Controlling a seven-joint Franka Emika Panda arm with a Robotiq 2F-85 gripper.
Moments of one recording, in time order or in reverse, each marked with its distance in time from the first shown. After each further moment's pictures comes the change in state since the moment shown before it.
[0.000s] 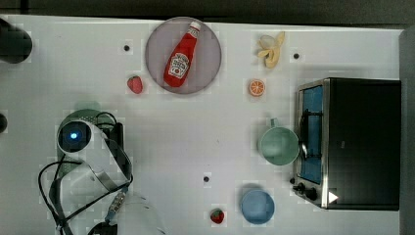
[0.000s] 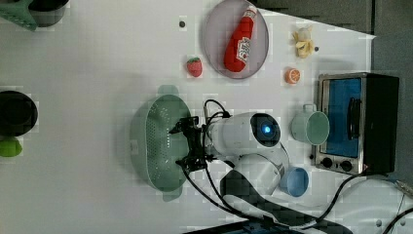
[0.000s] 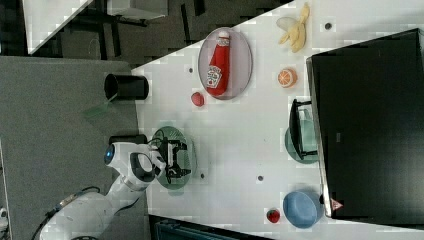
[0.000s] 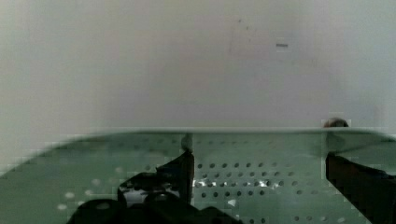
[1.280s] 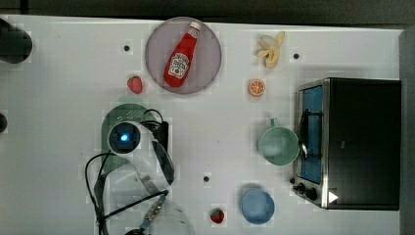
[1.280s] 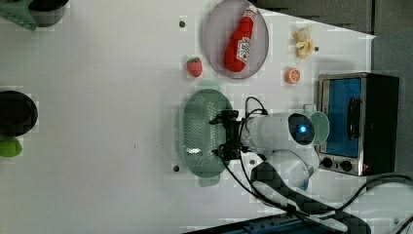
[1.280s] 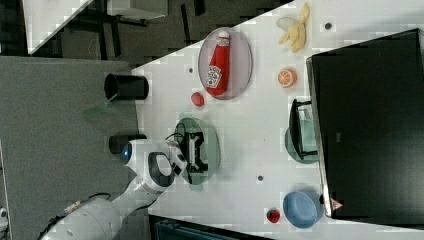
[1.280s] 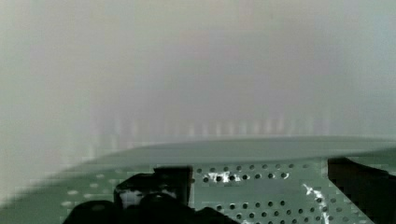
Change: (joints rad) arm -0.028 -0.123 -0.200 -0.166 -0.036 0.079 -0.032
